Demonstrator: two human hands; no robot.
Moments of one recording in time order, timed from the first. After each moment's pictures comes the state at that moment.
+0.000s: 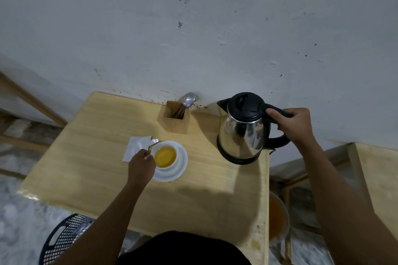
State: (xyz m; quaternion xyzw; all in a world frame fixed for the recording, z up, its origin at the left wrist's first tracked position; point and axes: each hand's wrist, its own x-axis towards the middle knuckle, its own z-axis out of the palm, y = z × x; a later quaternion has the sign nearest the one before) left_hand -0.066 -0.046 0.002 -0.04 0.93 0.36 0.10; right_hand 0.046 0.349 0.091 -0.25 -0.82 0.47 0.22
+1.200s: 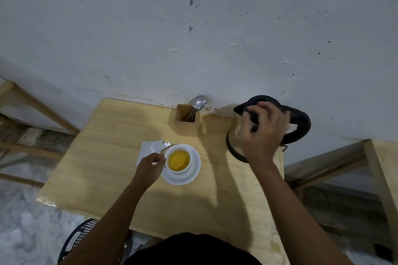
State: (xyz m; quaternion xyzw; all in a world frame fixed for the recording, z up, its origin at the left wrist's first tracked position) left_hand -0.085 -0.076 0.010 0.03 0.88 0.41 0.22; right_hand 0.014 0.201 0.088 -0.25 -0.81 0.23 0.48
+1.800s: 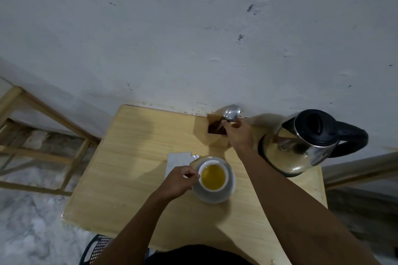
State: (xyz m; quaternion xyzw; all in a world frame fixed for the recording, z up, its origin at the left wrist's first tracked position) left_hand -0.132 -0.096 0.015 0.15 0.82 0.41 0.36; right_hand -0.143 0.136 0.009 -0.48 -0.72 0.49 0.08
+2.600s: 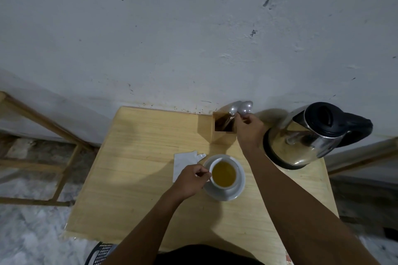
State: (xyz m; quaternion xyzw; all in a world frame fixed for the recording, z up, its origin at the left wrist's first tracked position) left_hand -0.140 -0.100 0.005 0.18 0.80 0.42 0.39; right_hand -0.143 0.120 0.011 -0.48 -0.71 0.46 0.25
